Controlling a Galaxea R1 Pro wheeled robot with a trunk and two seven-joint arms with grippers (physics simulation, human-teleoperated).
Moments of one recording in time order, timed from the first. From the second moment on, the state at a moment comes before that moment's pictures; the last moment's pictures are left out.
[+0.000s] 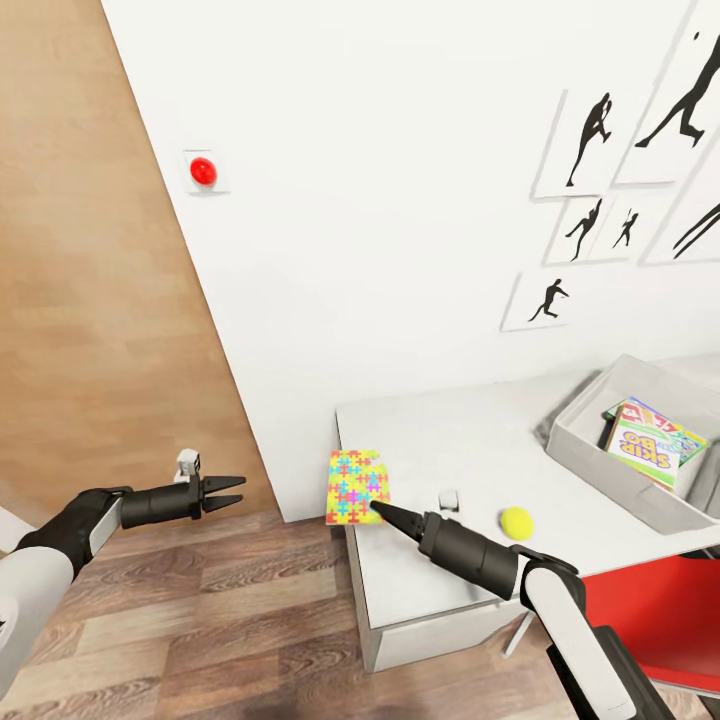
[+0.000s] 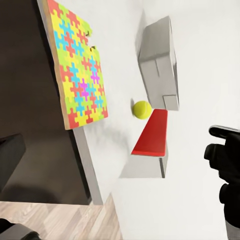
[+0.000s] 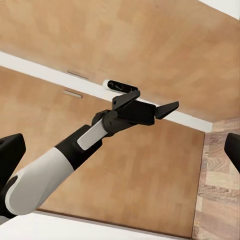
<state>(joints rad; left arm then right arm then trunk) -0.92 0.36 -0.02 -0.34 0.24 0.73 -1.42 -0.28 -0.11 0.19 -1.58 -1.07 0.80 0.44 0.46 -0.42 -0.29</state>
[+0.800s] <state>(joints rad) -0.92 0.36 0.03 -0.34 0.24 0.73 -1.42 -0.28 -0.11 0.11 -1.59 -1.08 0.90 0.79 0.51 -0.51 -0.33</state>
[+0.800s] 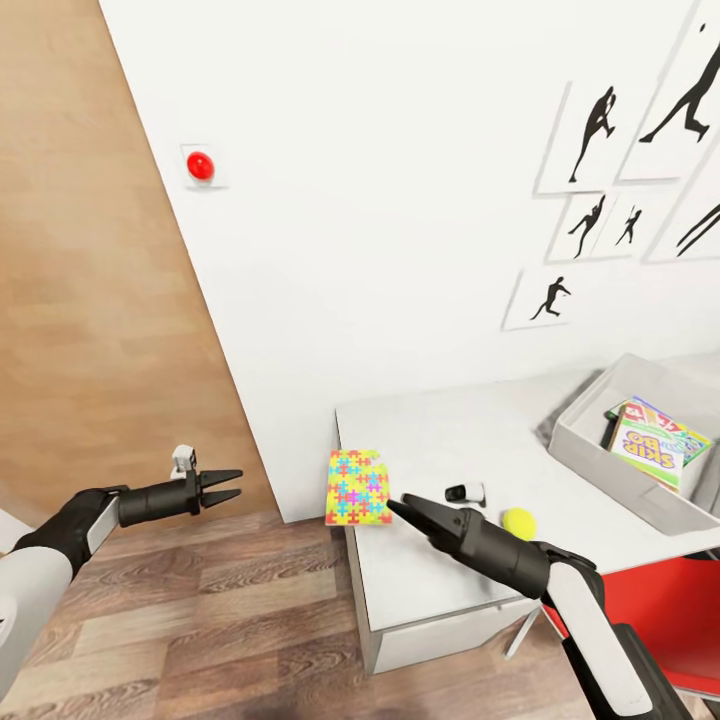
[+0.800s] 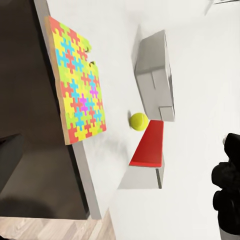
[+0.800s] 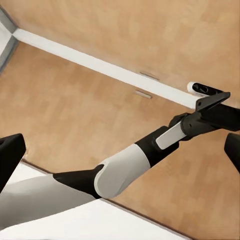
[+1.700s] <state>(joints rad) -0.92 0.32 0.04 -0.34 0.24 0.73 -1.41 -0.28 -0.11 0.11 -1.59 -1.07 0.89 0.83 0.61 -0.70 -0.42</state>
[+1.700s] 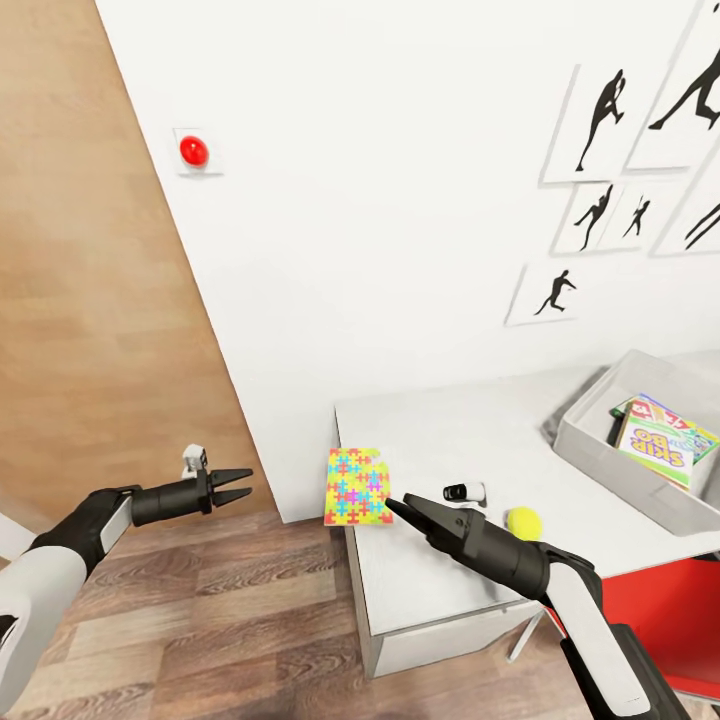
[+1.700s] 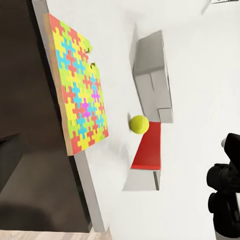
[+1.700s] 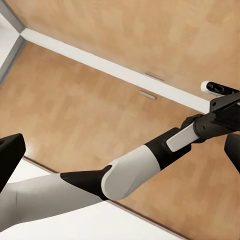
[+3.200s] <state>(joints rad) -0.91 0.33 0.05 -0.34 0.24 0.73 -1.41 -0.28 -0.01 0.11 -1.59 -1.08 0.98 0.42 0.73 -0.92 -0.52</state>
